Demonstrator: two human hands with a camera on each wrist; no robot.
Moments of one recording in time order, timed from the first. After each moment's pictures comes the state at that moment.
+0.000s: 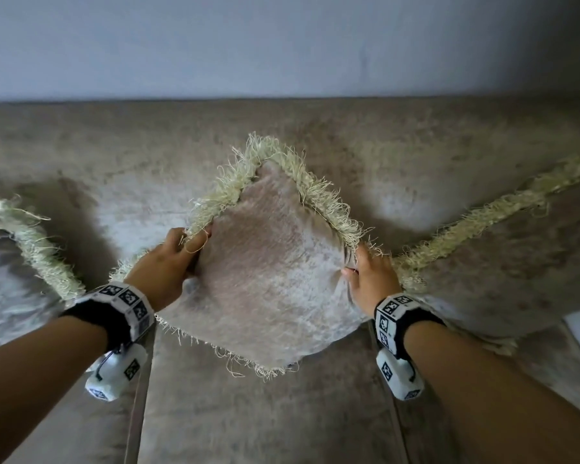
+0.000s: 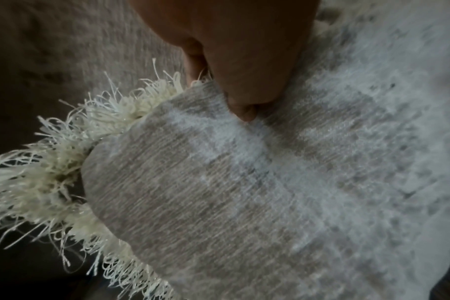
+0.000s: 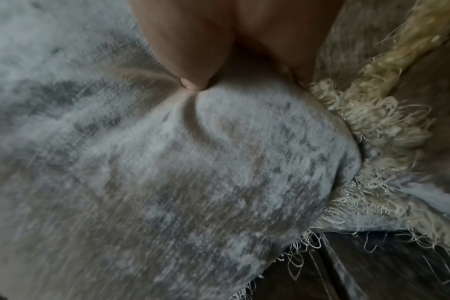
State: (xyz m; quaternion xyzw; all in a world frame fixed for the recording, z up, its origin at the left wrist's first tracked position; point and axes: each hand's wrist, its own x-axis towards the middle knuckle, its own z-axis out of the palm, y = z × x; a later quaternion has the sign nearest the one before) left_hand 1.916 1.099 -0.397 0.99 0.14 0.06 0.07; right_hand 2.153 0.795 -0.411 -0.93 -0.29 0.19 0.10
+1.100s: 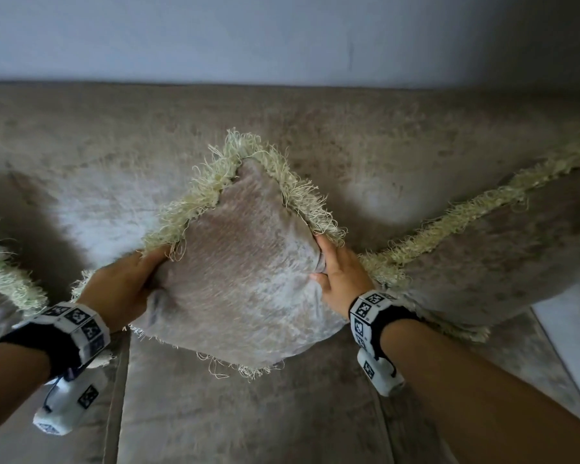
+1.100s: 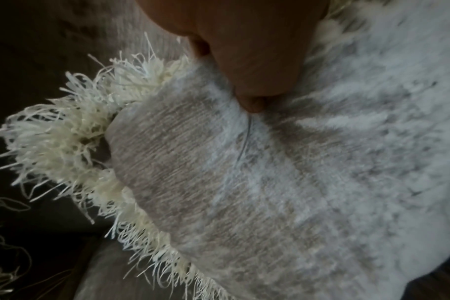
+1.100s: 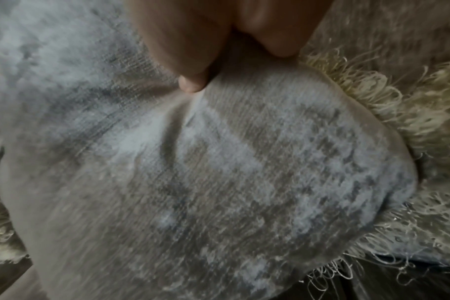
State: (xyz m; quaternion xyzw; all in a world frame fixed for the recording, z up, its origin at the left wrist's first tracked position) left_hand 1.889 1.118 -0.416 0.97 0.18 0.02 0.14; right_hand 2.135 0.813 -0.406 -0.89 -0.40 0.16 0.14
